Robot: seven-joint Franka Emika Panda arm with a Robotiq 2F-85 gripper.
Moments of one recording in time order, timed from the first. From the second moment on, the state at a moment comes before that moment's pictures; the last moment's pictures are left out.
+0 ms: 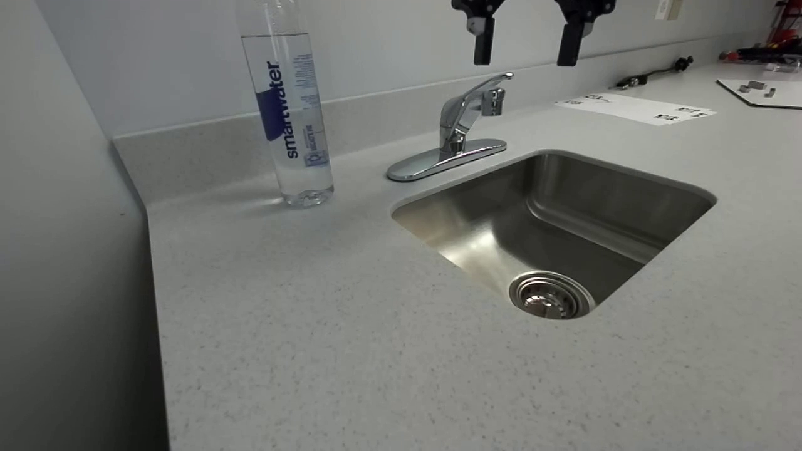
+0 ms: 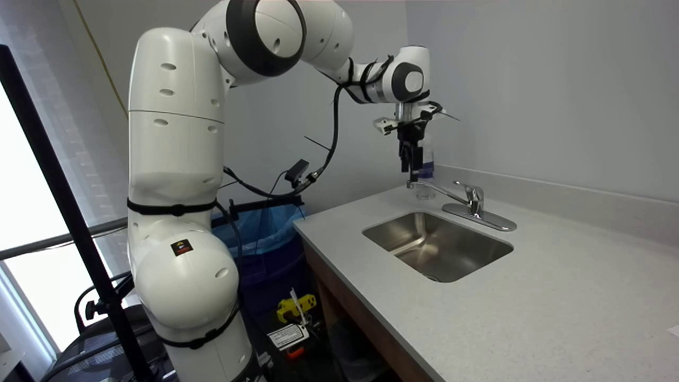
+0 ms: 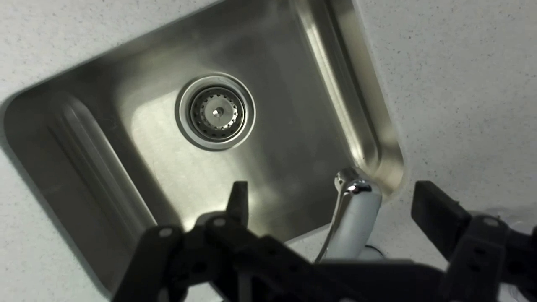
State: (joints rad) arm 0.19 0.30 0.09 -1.67 0.07 1.97 0.71
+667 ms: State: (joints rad) arm 0.18 0.28 0.09 -1.68 0.07 1.98 0.71
